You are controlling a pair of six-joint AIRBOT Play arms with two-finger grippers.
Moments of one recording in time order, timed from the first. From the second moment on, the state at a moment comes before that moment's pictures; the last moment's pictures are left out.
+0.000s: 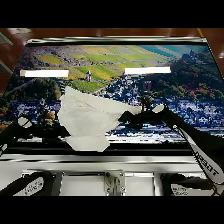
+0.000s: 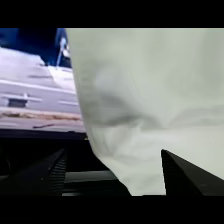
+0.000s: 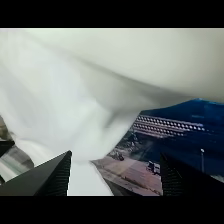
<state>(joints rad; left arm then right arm) 0.13 -1.13 0.52 1.04 -1.00 -1.46 0.29 -1.49 0.81 -0.54 0.82 1.40</state>
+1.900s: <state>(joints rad) 0.10 -1.13 0.75 0.88 -0.96 -1.25 -0.18 -1.49 0.92 -0.89 0.98 1.58</state>
